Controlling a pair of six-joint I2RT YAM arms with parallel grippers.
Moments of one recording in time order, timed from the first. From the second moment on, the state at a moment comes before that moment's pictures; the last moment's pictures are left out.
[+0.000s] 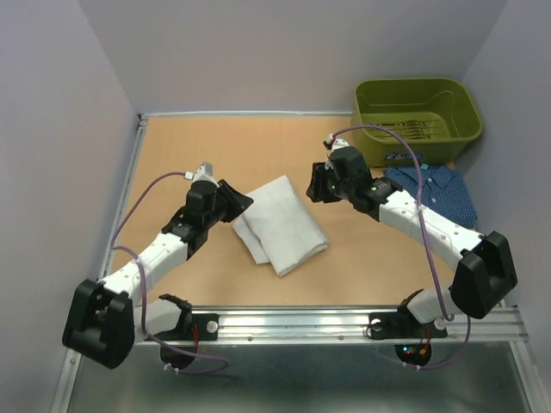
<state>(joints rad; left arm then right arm) -0.42 1.06 0.57 0.03 0.05 -0.97 0.65 1.43 1.15 -0.36 0.06 0.43</state>
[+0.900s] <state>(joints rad) -0.40 1.65 0.60 0.40 0.12 -1.00 0.34 1.64 0.58 0.30 -0.74 0.63</state>
